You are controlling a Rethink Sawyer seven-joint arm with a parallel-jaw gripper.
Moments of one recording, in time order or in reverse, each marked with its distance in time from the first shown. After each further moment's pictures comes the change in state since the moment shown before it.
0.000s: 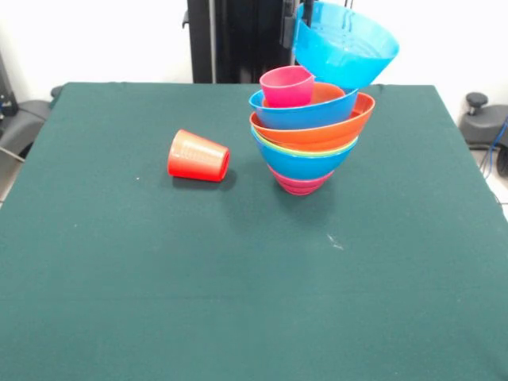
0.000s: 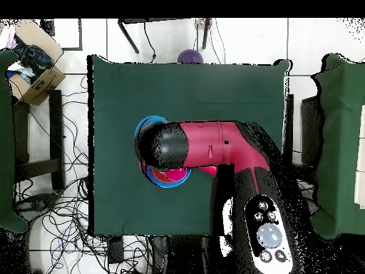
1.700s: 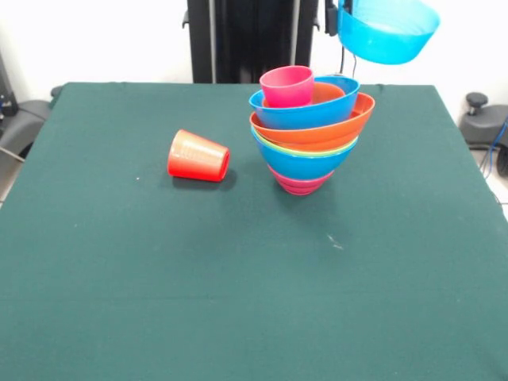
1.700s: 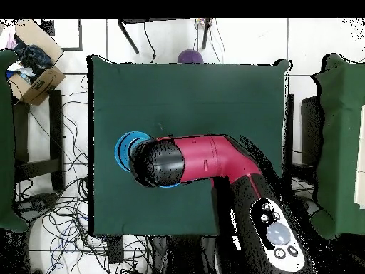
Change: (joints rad) arm -0.172 -0.043 0.272 0.187 0.043 -0.050 0.000
